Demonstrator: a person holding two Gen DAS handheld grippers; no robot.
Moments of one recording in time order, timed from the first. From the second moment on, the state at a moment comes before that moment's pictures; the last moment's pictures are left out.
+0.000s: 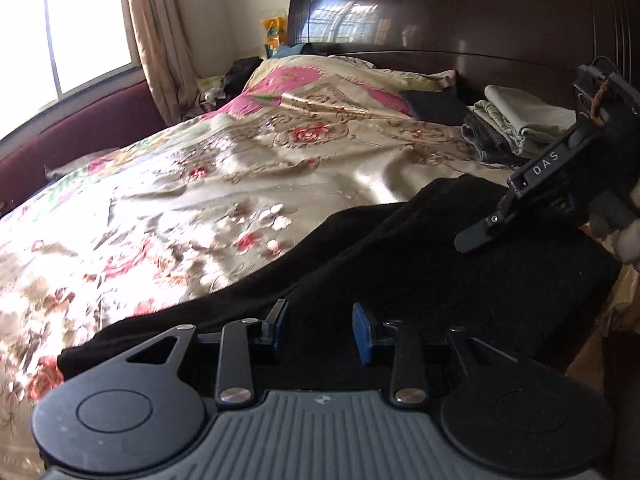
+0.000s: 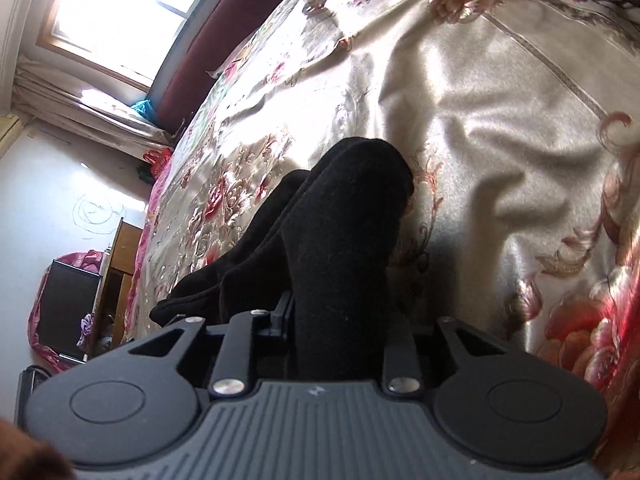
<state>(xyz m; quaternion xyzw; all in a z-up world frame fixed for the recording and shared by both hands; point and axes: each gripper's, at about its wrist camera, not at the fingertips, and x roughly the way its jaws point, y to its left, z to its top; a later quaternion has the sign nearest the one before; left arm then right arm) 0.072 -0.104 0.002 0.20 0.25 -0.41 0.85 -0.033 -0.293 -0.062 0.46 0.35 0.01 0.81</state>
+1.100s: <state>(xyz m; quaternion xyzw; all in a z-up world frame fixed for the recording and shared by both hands) 0.059 -0.063 -0.040 0.22 0.27 -0.36 0.86 0.024 -0.152 0.051 0.32 0.34 0.02 0.88</state>
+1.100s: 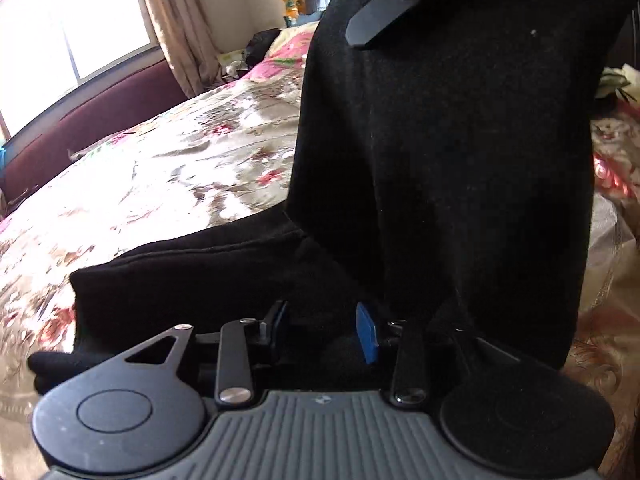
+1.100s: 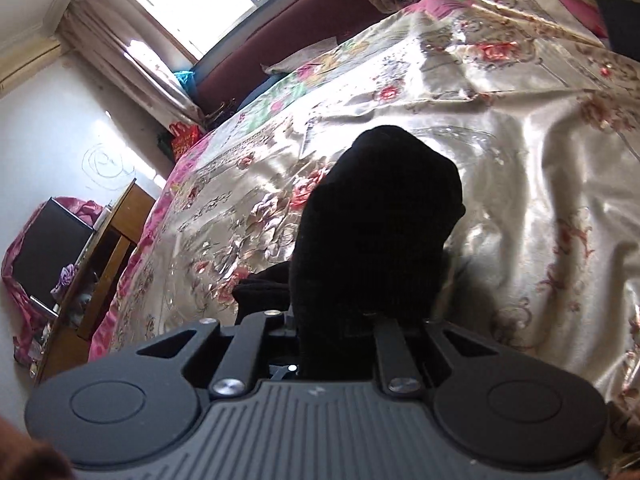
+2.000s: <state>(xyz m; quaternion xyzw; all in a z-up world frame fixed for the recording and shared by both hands) 0.176 -0.103 -0.001 0.14 0.32 -0.34 0.88 -0.037 -0.218 0.021 0.45 0.31 -0.11 0.83</state>
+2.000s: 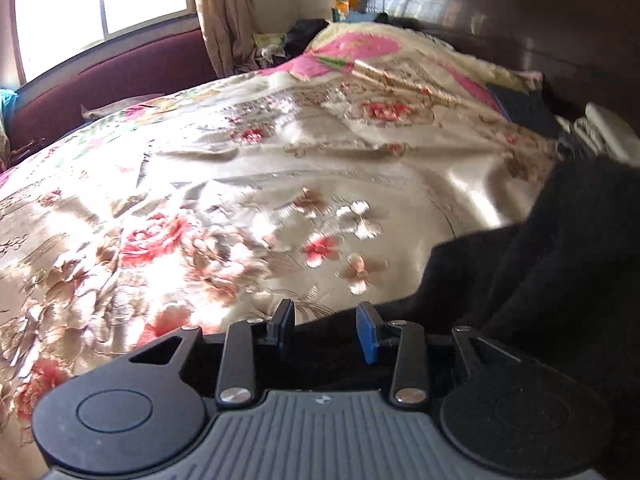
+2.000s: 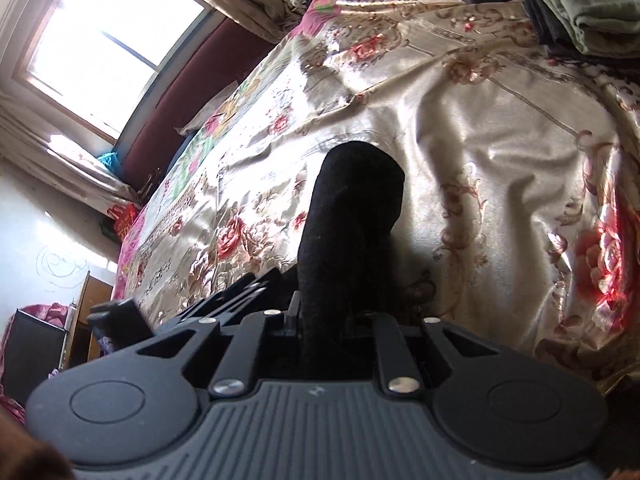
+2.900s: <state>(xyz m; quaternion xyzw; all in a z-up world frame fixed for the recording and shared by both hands) 0.117 -0.010 -0.014 0.08 0.32 -0.31 0.89 -0.012 -0.207 0.024 0.47 0.29 -0.07 0.83</state>
